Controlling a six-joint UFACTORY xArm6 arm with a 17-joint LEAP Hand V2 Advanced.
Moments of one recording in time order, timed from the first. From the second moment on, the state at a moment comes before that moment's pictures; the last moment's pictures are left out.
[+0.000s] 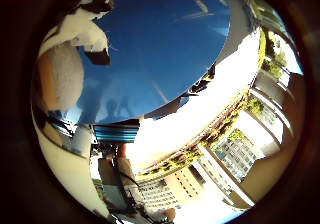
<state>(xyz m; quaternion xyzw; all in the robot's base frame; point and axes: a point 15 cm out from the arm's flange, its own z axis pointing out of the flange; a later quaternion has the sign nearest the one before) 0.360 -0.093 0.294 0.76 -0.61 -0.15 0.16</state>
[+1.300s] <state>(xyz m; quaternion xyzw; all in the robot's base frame) 0.570 0.205 0.330 0.78 -0.61 -0.01 -0.12</state>
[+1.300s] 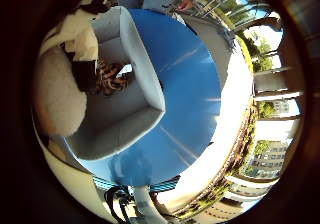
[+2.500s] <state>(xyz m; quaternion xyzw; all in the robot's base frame) 0.508 0.143 0.462 0.79 -0.57 -0.04 -0.21</state>
